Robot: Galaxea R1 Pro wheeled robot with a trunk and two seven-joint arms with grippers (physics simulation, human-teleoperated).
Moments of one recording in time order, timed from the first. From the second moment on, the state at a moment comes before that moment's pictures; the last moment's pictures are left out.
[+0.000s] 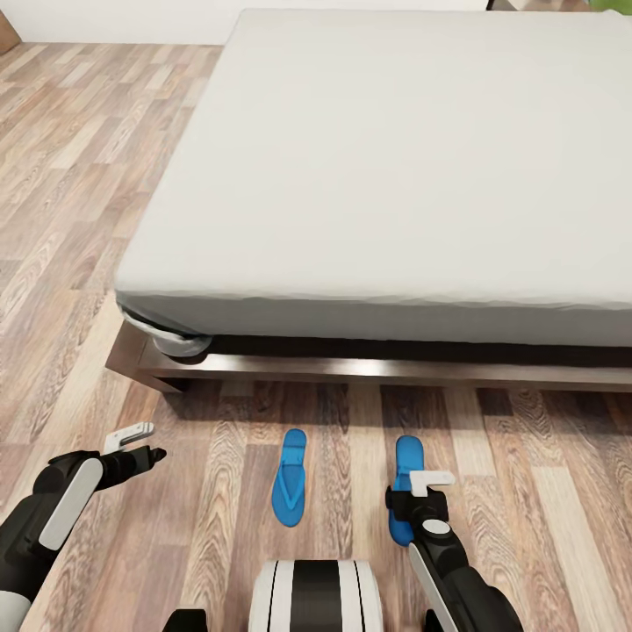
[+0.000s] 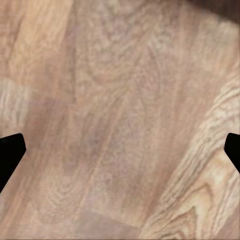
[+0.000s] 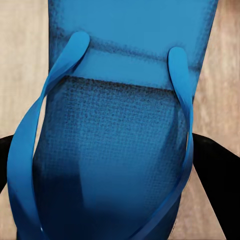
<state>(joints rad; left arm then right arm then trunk) -0.49 0.34 0.04 -1.18 0.64 0.83 0.24 -0.28 0.03 0.20 -1.20 -0.08 0.46 -0.36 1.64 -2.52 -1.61</state>
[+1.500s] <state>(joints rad) -0.49 0.34 0.04 -1.18 0.64 0.83 0.24 -0.28 0.03 0.20 -1.20 -0.08 0.45 -0.36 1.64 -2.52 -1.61</state>
